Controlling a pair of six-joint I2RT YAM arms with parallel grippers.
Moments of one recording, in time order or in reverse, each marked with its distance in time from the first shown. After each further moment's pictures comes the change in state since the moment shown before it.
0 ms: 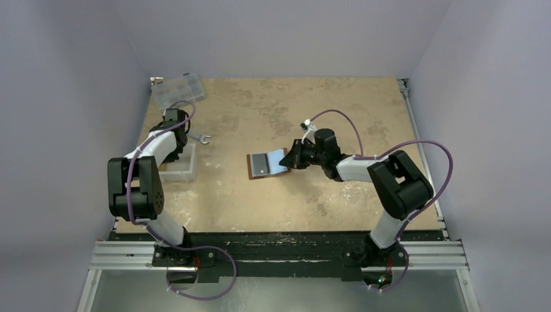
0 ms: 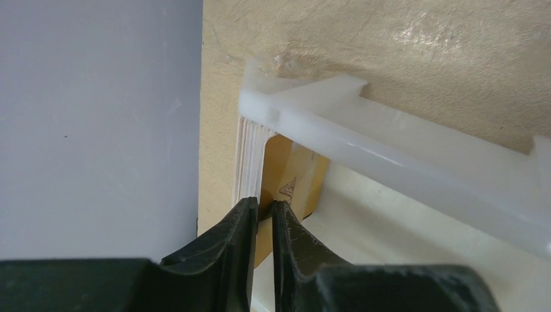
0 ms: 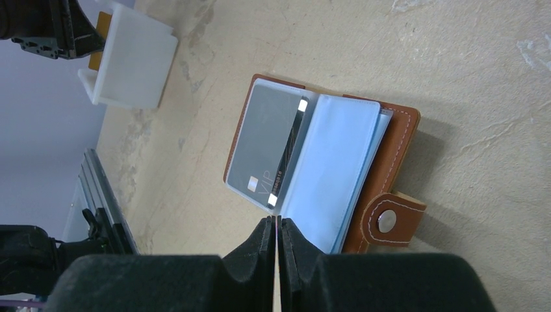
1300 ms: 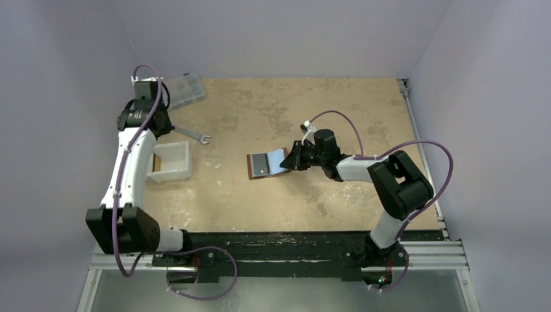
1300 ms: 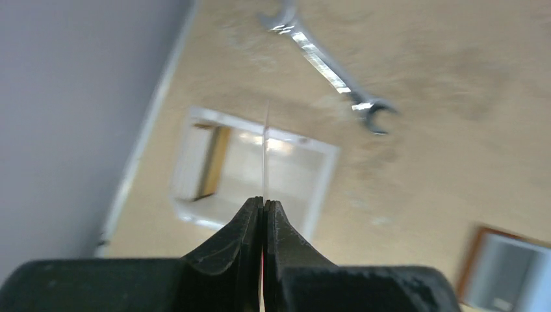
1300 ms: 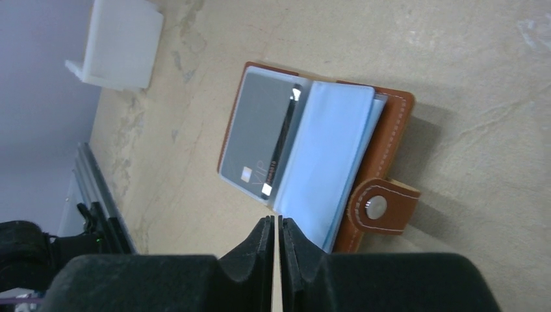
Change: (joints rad) left arm 0.002 -0.252 0.341 -0.304 0.263 -0.272; right arm 0.000 0.000 0.001 -0.029 -0.009 -0.009
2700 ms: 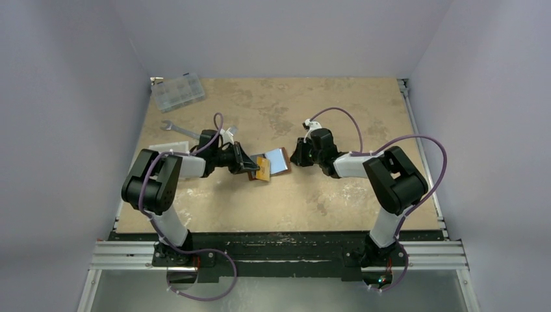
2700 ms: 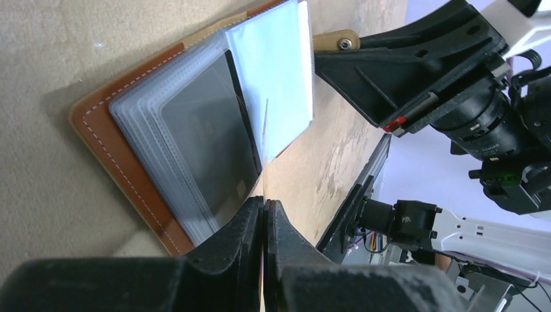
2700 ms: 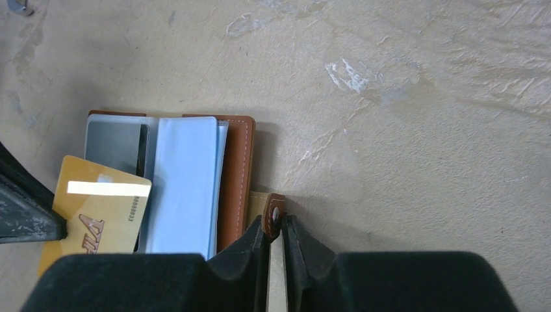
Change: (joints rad) left arm -0.306 0.321 -0.712 1.204 1.188 -0.588; right arm 0.002 0.057 0.050 -0.095 0.347 -0.165
